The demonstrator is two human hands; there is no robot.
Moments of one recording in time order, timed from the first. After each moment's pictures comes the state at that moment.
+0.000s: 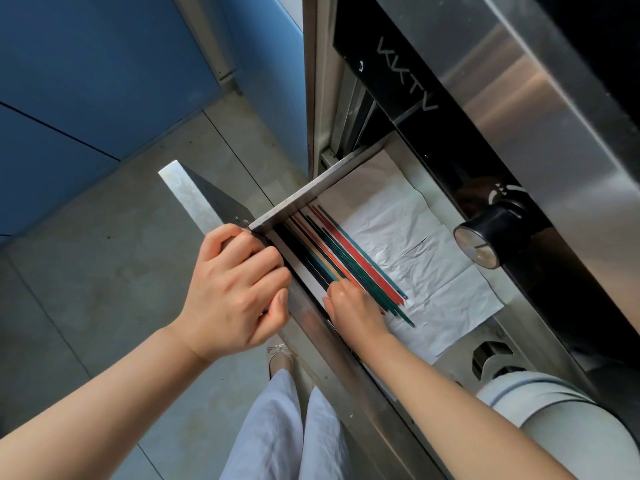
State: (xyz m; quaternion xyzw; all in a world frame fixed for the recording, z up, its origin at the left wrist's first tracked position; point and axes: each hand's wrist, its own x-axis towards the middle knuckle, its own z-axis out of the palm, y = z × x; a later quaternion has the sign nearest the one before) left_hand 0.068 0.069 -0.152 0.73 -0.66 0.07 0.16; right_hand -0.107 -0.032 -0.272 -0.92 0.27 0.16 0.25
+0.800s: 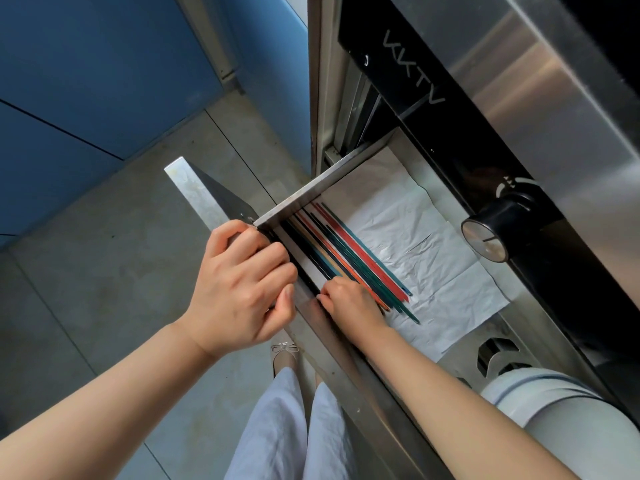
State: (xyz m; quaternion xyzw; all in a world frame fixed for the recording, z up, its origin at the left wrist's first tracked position) left_hand 0.068 0.069 -0.153 0.73 -0.66 0.07 0.17; right_hand -0.097 -0.030 -0.276 -0.90 0.27 0.14 0.31
